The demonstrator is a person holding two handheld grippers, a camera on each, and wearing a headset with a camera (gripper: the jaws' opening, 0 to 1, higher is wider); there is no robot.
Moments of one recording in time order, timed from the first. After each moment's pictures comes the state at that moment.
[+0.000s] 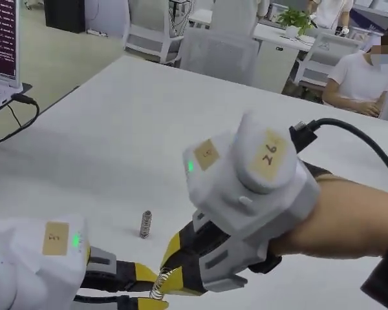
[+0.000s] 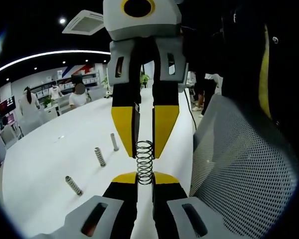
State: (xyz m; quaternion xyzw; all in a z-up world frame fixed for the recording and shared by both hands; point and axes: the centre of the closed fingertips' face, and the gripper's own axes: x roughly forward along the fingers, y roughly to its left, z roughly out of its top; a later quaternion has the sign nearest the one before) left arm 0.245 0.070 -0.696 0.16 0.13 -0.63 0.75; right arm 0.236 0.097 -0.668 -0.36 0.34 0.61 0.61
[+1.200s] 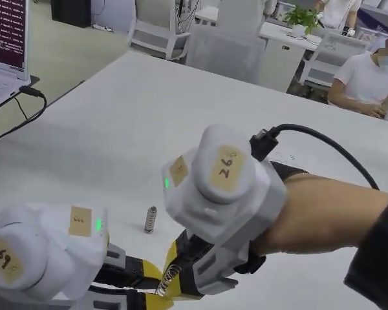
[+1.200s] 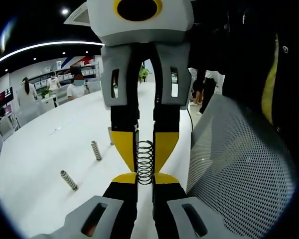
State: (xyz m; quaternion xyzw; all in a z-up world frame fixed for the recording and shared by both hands) left arm 0.243 0.068 -0.702 0.16 0.16 -0.63 0.74; right arm 0.236 0.095 -0.695 -0.40 0.38 0.61 0.57
